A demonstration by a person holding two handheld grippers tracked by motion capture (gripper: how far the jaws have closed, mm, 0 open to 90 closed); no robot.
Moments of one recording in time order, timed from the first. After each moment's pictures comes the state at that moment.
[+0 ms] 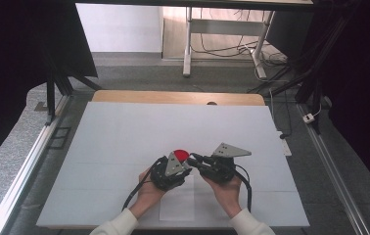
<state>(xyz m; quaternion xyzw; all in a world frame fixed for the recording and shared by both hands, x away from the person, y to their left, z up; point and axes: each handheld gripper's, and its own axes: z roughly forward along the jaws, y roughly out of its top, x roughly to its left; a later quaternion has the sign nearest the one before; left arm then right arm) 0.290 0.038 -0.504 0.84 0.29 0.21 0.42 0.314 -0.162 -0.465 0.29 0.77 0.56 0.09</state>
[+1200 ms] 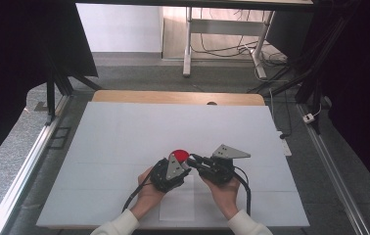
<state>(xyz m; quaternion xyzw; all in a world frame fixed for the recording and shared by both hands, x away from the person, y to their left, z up) 0.286 0.038 -0.508 0.84 0.28 0.23 0.41 0.312 -0.159 -0.471 0.31 0.76 0.56 0.09</state>
